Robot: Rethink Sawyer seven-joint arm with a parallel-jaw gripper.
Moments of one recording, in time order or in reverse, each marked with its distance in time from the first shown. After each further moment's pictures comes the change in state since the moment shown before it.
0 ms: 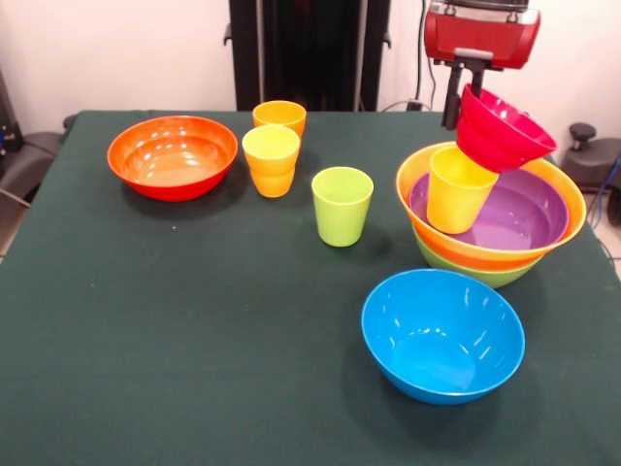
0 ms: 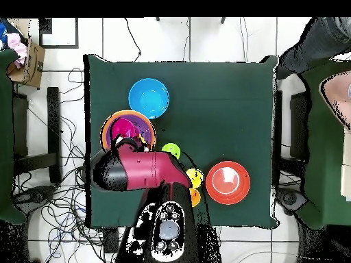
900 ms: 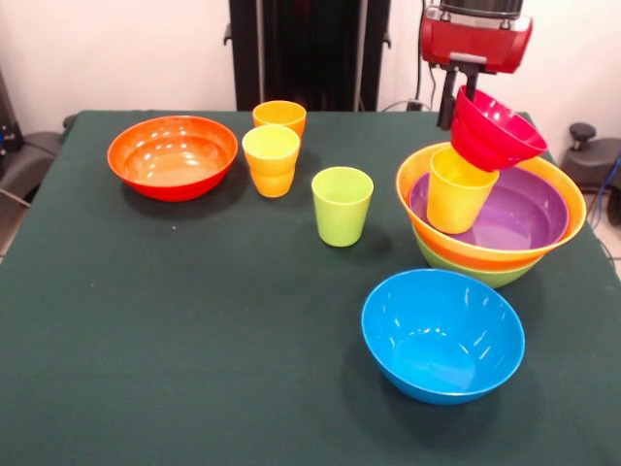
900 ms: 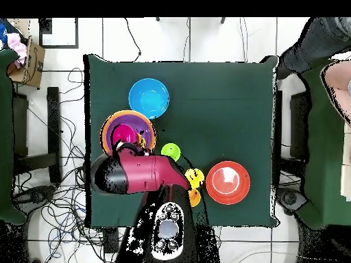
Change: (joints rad) arm 0.003 0.010 -0.001 0.026 -0.002 -0.003 0.000
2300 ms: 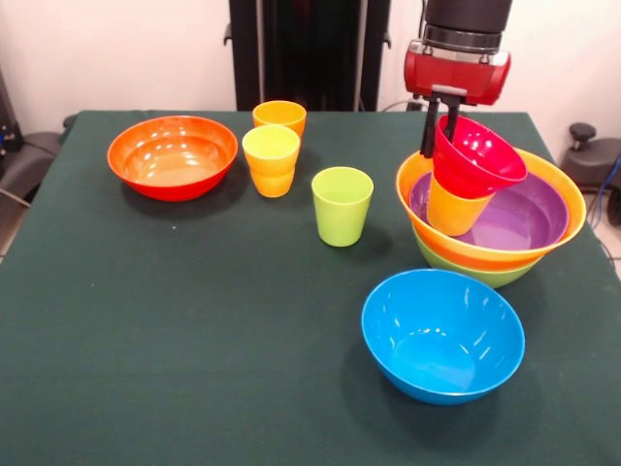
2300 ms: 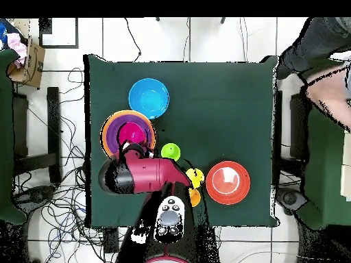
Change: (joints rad) arm 0.007 0.085 -0.032 0.004 0.001 -0.127 0.000
